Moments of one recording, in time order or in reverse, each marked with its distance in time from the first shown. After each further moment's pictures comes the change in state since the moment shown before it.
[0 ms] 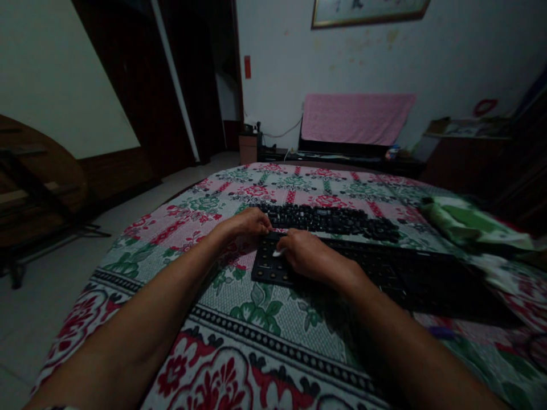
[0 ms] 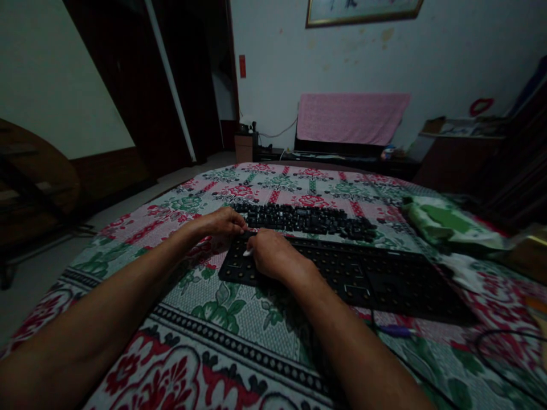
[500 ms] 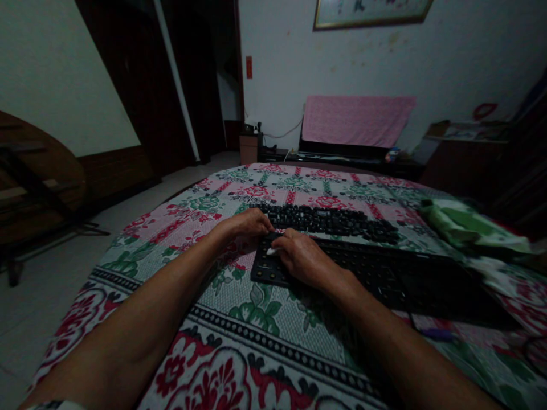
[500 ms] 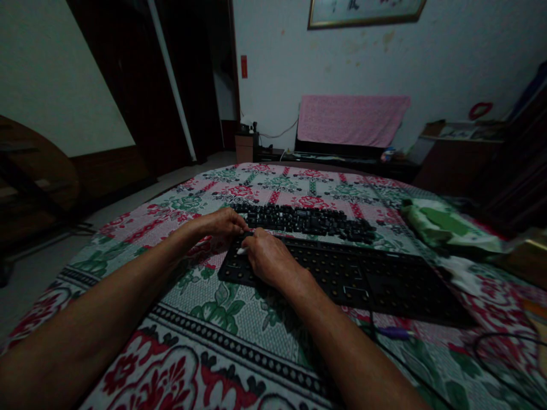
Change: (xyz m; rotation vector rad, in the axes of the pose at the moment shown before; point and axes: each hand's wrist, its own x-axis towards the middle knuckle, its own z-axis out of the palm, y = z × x) left_hand -0.003 0.000 0.001 -0.098 -0.072 0.013; right_hand -0.002 -0.003 0.019 0.028 0.158 -0.048
